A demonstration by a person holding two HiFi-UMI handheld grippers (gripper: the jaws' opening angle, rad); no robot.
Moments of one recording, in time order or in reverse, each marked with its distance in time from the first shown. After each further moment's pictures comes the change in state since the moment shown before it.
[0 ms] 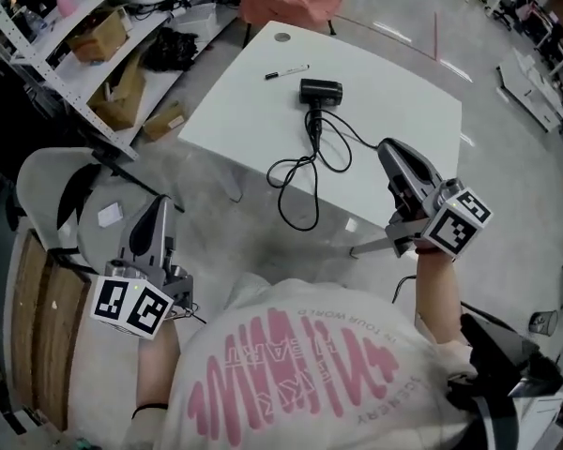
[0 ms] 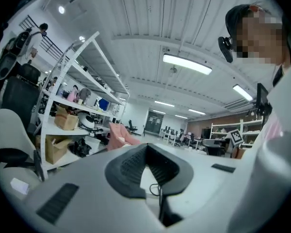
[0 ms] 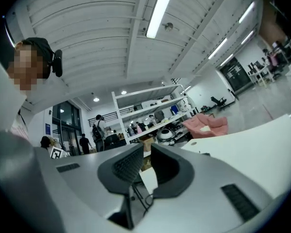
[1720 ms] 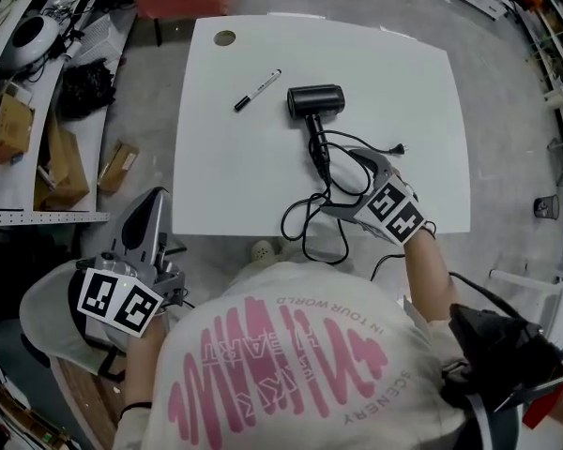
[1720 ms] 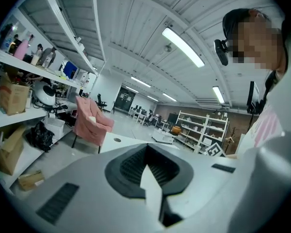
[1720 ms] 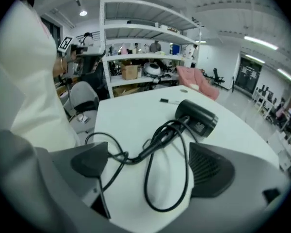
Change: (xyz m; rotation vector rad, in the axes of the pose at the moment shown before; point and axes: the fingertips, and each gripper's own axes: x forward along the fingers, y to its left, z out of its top) left arm 0.247 0.110 -0.002 -0.037 0.304 -0.458; right arm 0.124 -0.111 -0.190 -0.325 0.855 -0.305
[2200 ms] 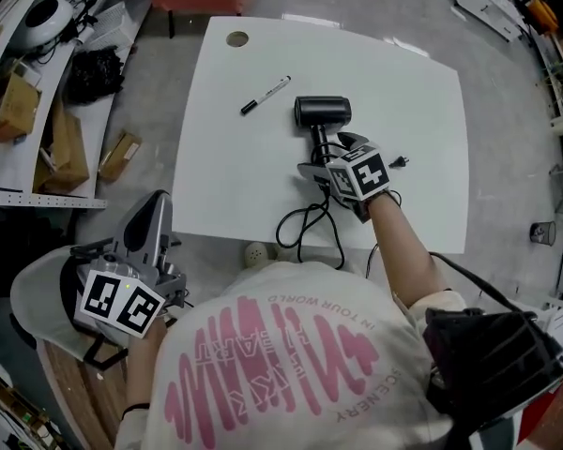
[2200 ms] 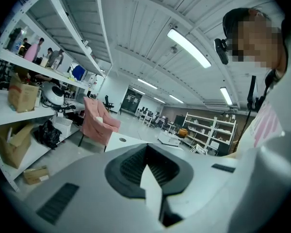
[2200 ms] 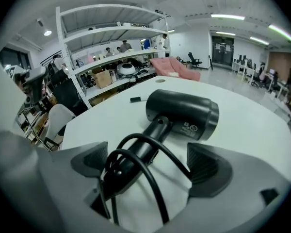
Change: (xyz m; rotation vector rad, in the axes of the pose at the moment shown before) left arm 0.000 -0.004 -0.003 -0.037 -0.024 0.089; right arm 0.069 -0.079 0.018 0.319 0.027 -0.056
